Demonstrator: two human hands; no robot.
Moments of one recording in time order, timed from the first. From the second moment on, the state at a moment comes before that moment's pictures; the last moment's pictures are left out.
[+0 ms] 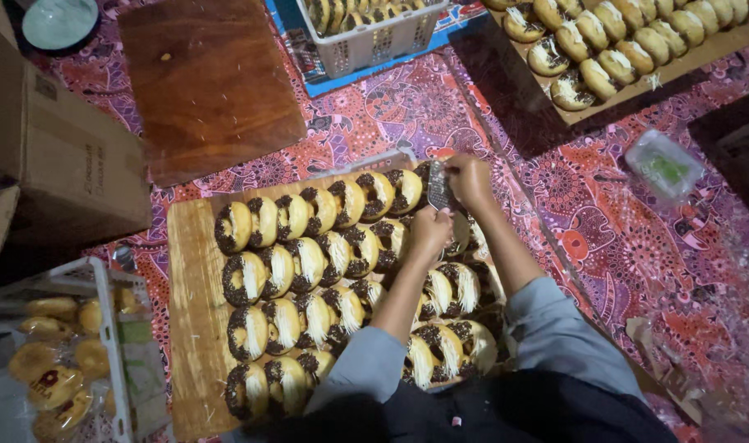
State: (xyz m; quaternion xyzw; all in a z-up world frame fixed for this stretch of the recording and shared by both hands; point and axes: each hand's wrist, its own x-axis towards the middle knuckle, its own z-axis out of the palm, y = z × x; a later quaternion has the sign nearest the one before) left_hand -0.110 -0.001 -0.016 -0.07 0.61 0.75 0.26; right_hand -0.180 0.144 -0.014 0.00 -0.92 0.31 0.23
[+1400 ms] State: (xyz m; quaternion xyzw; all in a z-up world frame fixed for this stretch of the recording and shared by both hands) left_hand -0.096 -0.012 0.008 -0.07 0.70 0.66 0.24; right_hand -0.185 0.154 -0.031 -0.04 -0.94 0.28 0.17
